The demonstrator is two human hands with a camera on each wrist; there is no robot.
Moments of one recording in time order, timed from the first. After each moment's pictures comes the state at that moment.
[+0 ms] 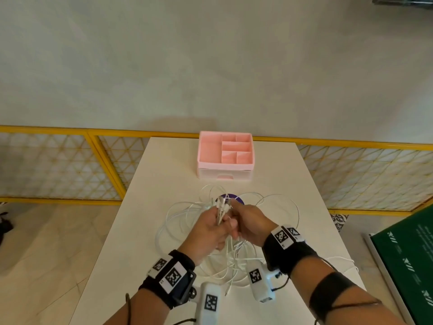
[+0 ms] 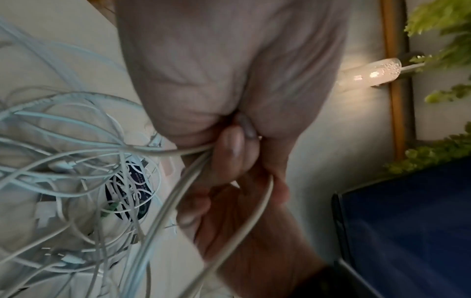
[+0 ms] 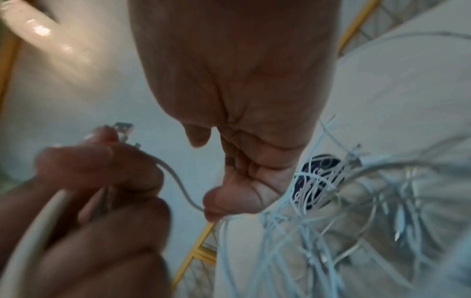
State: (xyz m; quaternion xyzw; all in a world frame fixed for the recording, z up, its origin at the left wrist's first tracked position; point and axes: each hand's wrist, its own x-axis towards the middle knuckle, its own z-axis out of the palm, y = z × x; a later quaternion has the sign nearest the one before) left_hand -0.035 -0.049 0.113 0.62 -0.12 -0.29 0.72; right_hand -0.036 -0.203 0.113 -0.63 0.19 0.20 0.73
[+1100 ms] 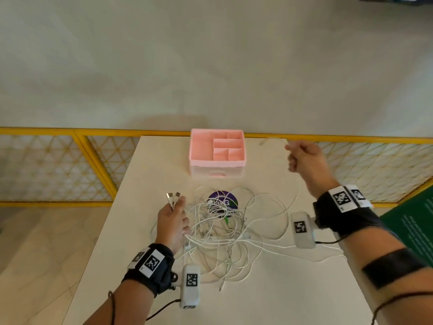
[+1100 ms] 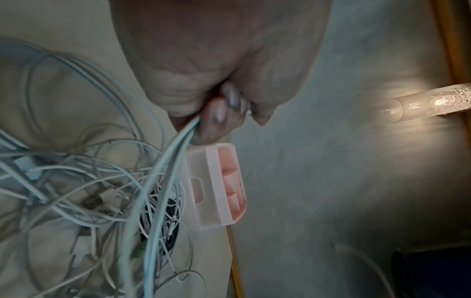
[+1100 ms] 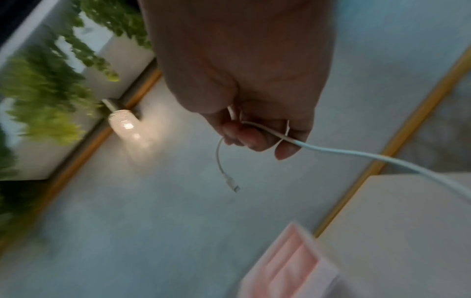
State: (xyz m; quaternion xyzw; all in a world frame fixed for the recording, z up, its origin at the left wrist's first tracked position) left_hand 0.003 -0.020 0.083 0.58 0.16 -0.14 0.79; right_hand -0.018 -0.332 0.205 -0.73 0.20 -0.20 0.62
